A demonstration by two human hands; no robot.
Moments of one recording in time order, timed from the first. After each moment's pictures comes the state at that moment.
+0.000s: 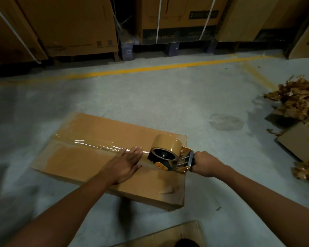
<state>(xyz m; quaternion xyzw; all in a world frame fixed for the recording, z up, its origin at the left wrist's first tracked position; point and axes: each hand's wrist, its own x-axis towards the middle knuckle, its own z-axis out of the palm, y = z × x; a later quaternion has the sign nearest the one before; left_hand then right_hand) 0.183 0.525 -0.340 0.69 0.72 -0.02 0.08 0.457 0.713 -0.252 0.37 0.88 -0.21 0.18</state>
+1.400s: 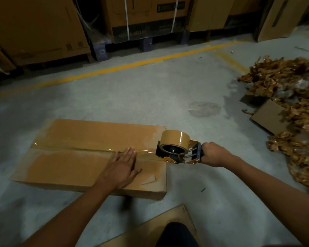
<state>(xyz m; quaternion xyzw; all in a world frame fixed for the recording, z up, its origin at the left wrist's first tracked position) 0.268 0.534 -0.308 0.66 0.74 -0.07 0.13 0.563 0.732 -0.232 0.46 0.85 -0.19 0.18</state>
